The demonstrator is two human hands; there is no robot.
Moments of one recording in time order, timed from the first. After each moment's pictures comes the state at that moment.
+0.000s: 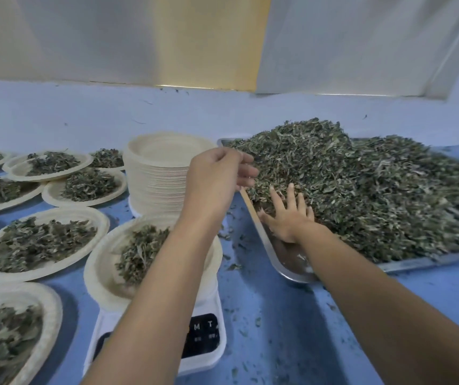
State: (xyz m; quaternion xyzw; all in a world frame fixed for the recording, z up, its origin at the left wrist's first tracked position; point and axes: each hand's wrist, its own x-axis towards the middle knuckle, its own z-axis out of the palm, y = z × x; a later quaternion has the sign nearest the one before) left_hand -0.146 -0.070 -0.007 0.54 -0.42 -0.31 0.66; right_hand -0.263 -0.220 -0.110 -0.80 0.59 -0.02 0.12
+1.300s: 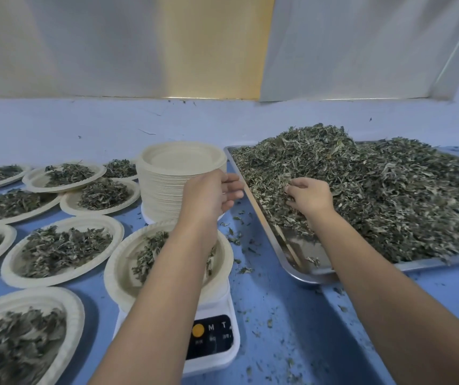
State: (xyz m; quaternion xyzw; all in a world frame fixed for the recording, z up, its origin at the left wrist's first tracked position) left_hand -0.126 -0.068 -0.017 0.55 -0.30 -0.40 0.67; right_hand -0.262 -0.209 -0.064 -0.57 0.53 -0.48 0.40
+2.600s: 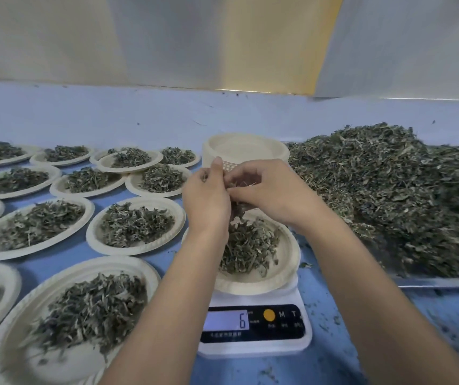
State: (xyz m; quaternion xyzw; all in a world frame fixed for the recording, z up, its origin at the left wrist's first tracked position) left_hand -0.064 -0.027 -0.034 0.57 -0.22 -0.20 0.76; right_hand -0.151 -0.068 -0.009 -0.83 0.27 -0.30 0.37
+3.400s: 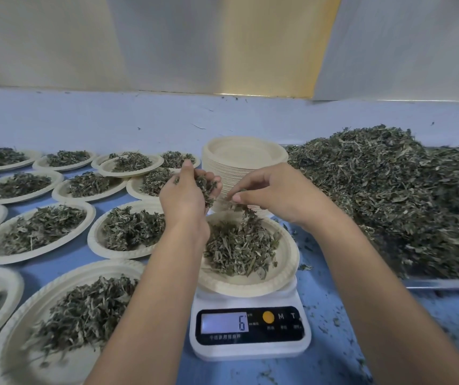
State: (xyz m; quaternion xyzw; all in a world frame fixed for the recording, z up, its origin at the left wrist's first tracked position) left_hand -0.042 -0.023 -0.031 0.43 -0.12 -0.28 0.85; right_hand -0.163 -0.077 -0.006 -0.85 0.29 -0.26 0.35
